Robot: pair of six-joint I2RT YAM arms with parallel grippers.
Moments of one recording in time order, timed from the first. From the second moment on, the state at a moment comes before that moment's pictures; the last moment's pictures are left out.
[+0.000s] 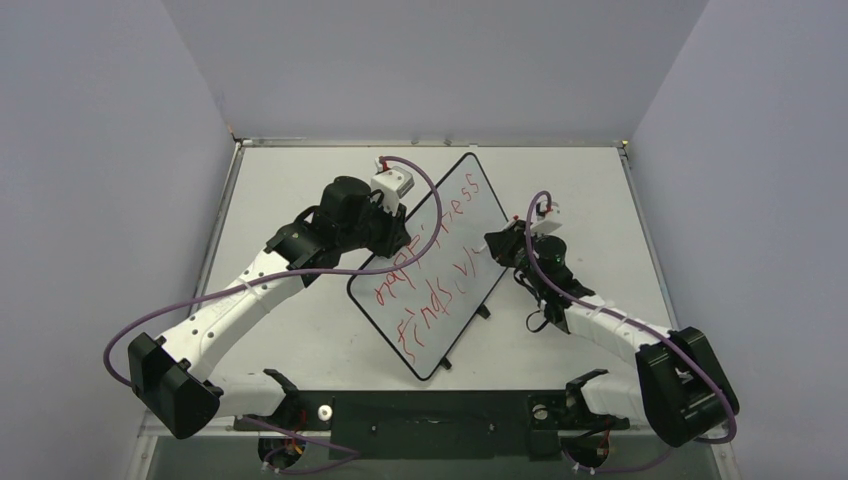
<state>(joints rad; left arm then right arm) -0.68 1.27 1.22 -0.50 0.10 -0.12 0.42 1.22 0.45 0.54 0.01 0.61</state>
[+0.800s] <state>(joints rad) -0.68 1.27 1.22 -0.50 0.10 -0.12 0.42 1.30 0.58 0.53 -0.02 0.61</state>
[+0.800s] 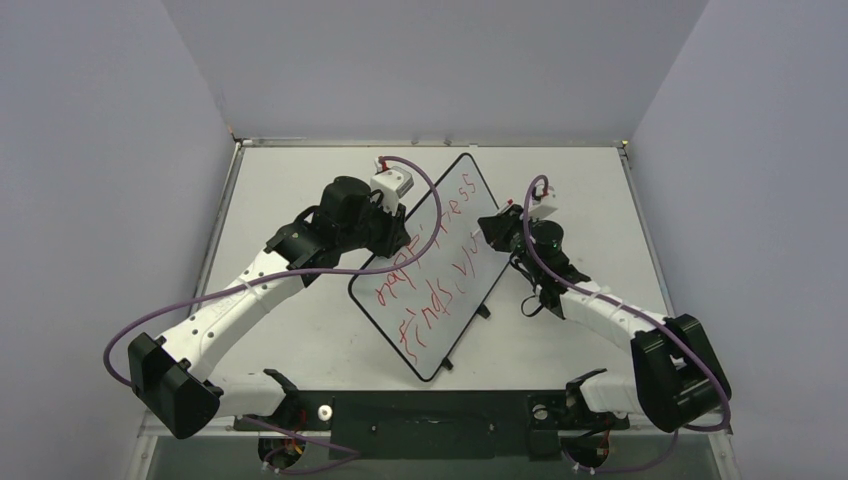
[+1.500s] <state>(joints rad) -0.68 1.27 1.22 -0.50 0.09 -0.14 0.45 1.28 0.51 0.55 -0.01 0.61</state>
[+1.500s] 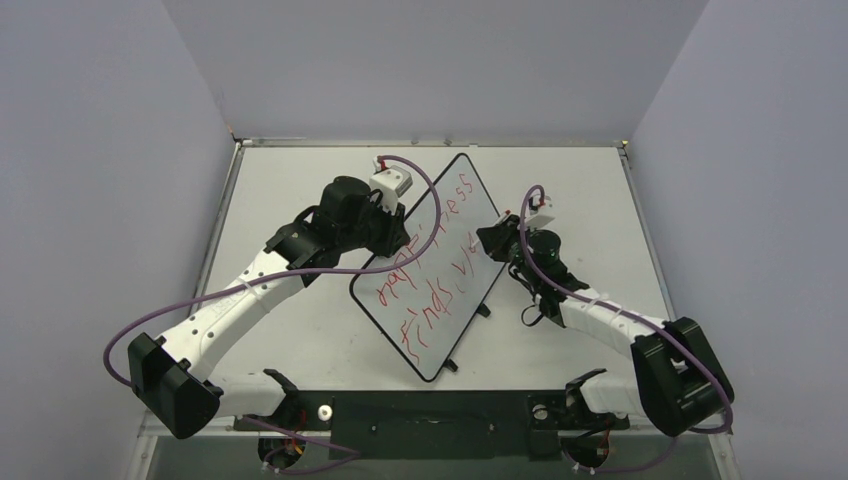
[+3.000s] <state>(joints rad) -0.68 1.26 1.20 -0.49 0.11 -0.11 0.37 1.30 0.66 0.43 0.00 0.55</state>
